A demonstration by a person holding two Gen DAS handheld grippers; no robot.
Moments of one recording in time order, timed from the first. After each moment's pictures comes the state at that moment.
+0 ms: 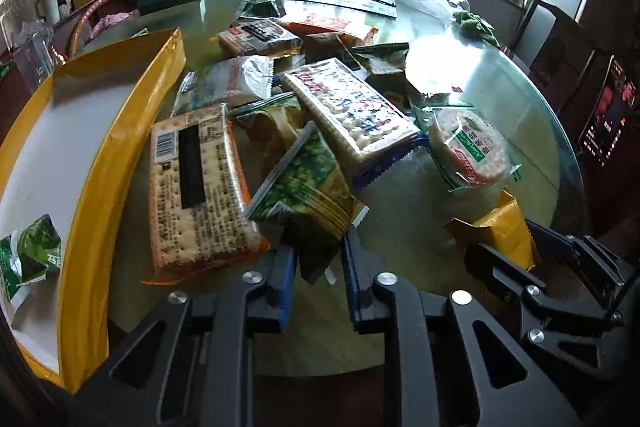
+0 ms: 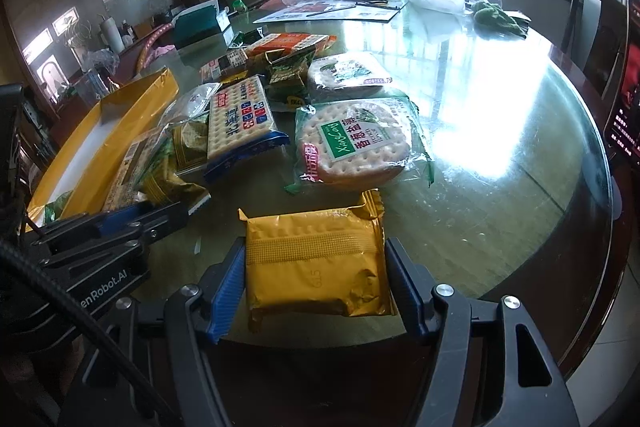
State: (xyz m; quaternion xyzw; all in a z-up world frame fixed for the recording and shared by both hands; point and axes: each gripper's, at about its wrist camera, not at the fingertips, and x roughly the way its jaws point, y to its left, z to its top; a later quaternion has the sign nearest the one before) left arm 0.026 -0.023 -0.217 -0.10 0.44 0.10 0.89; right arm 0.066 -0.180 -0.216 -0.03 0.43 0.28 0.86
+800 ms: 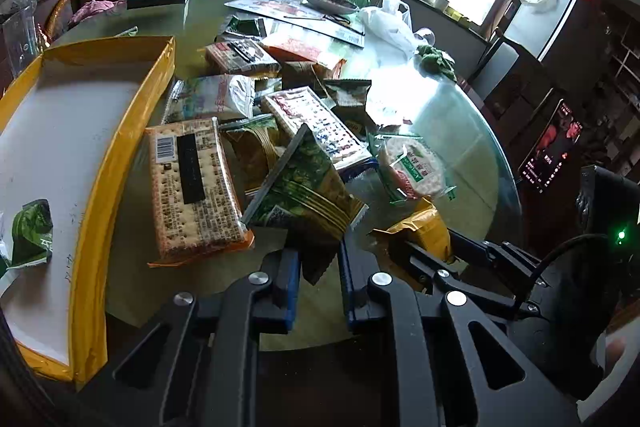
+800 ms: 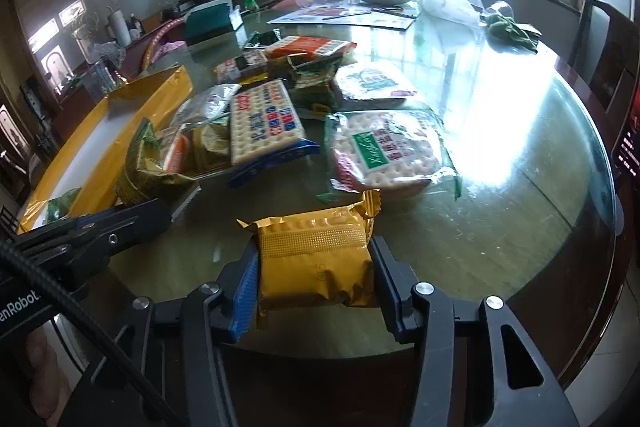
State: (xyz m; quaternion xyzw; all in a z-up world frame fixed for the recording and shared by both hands) left arm -0.001 -0.011 -0.185 -0.18 0.40 0.03 0.90; right arm 0.059 -0.160 -0.209 -0.05 0.42 0.29 0.86
